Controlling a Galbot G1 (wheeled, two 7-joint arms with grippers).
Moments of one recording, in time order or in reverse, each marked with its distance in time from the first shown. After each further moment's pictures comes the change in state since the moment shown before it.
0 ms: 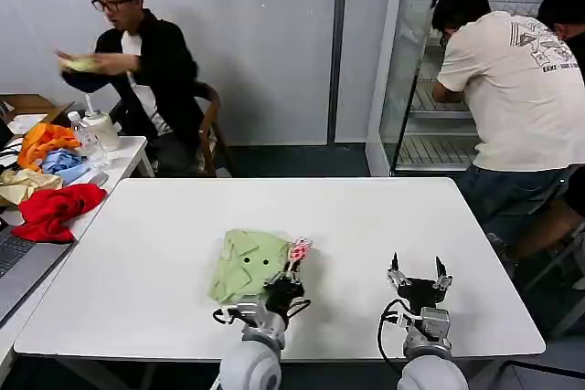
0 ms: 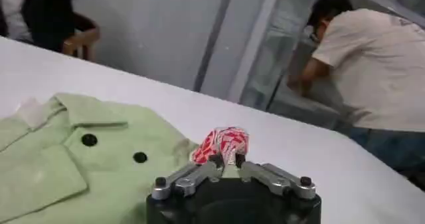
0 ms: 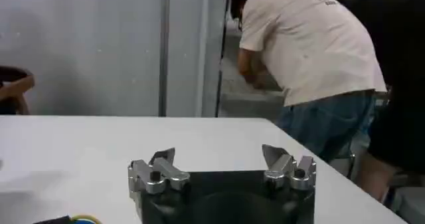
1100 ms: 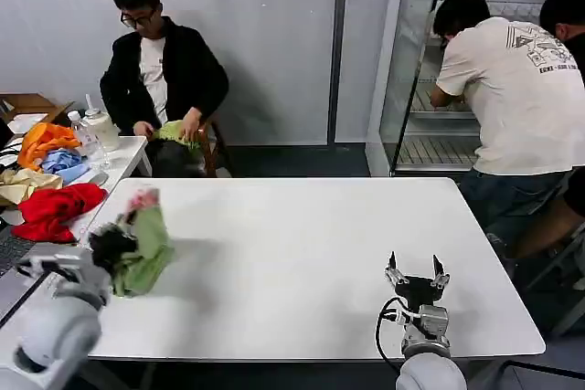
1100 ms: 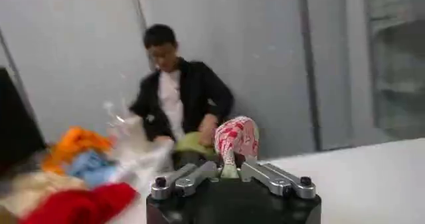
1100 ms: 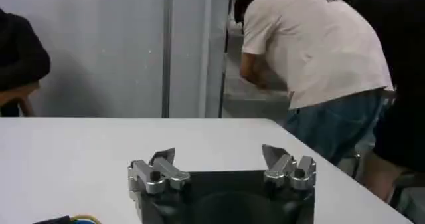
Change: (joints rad) left arm 0.087 0.688 -0.438 -0.201 -0.243 0.075 -0.056; right arm 0.017 0.000 -0.008 -0.007 0.008 -0.004 -0.004
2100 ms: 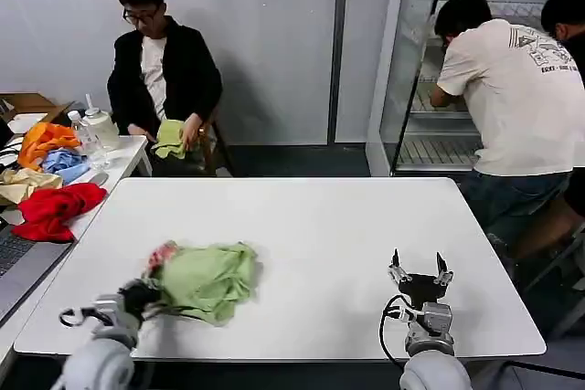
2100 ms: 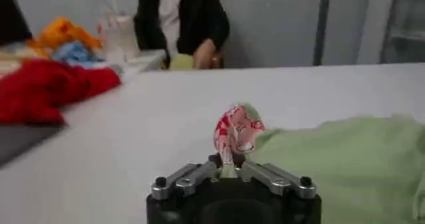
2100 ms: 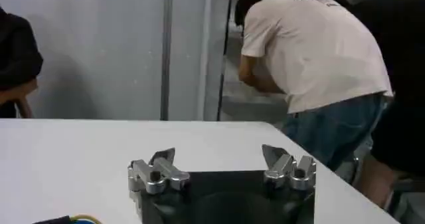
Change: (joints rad) left arm 0.061 -0.139 0.020 0.168 0.070 -0.008 0.025; right arm 0.006 -0.016 0.007 0.004 0.013 -0.004 -0.002
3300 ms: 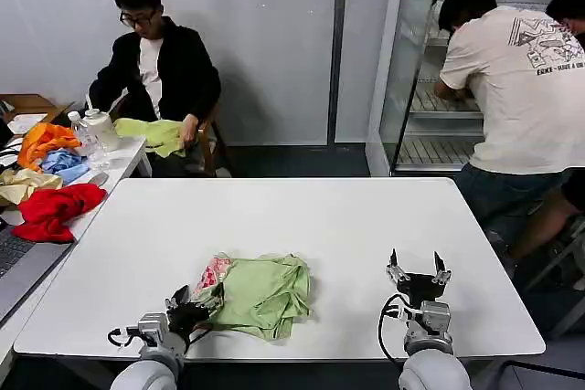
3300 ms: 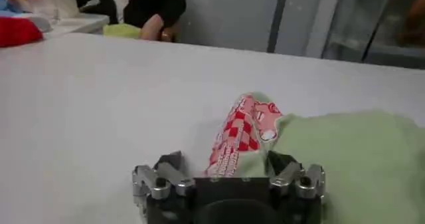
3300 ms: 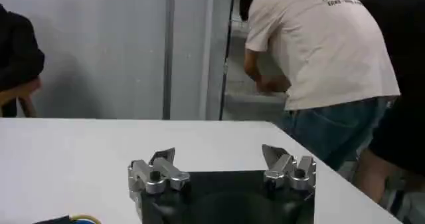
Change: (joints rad) left arm 0.050 -0.187 0.131 -0.082 0.019 0.034 0.017; right arm 0.003 0.002 0.001 0.004 -0.001 -0.012 -0.007
